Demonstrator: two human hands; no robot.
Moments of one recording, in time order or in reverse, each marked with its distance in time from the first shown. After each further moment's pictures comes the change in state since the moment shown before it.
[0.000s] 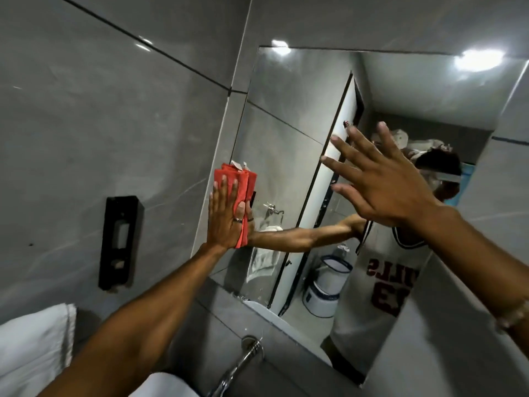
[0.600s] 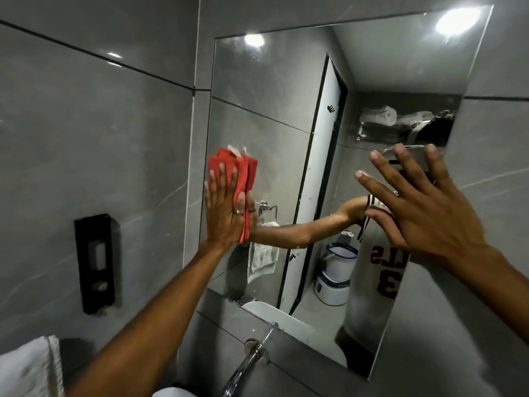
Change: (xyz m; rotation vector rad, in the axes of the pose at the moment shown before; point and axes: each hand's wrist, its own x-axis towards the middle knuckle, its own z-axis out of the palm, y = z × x) left_hand 0.020 0.031 0.024 -0.033 0.081 0.197; right_hand -0.116 0.013 0.056 -0.086 0.116 0.160
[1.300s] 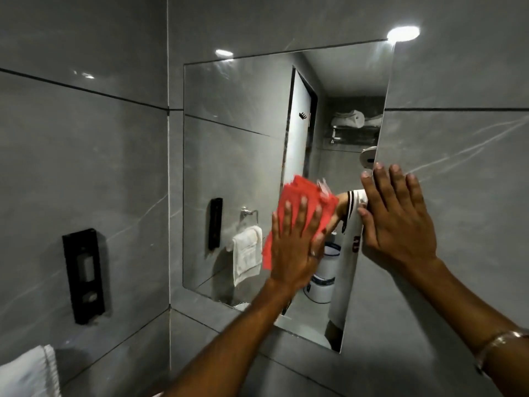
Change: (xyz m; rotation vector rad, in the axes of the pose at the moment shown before) left_hand -0.092 0.190 0.051 0.028 -0.113 0.294; right_hand -0.056 -0.019 -0.016 0.123 0.041 0.440
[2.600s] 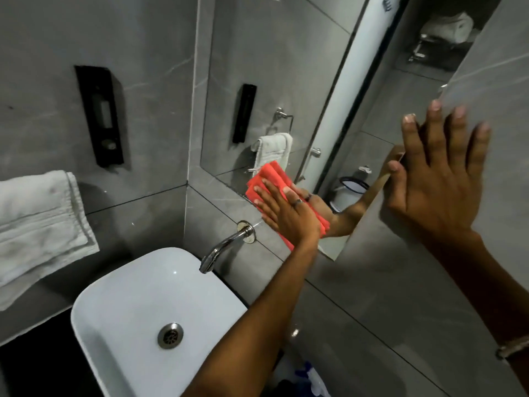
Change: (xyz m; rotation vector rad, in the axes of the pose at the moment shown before) left_hand -0.116 0.047 0.041 -0.360 0.273 -1.404; right_hand -0.069 -0.013 0.010 0.132 -0.100 -0.116
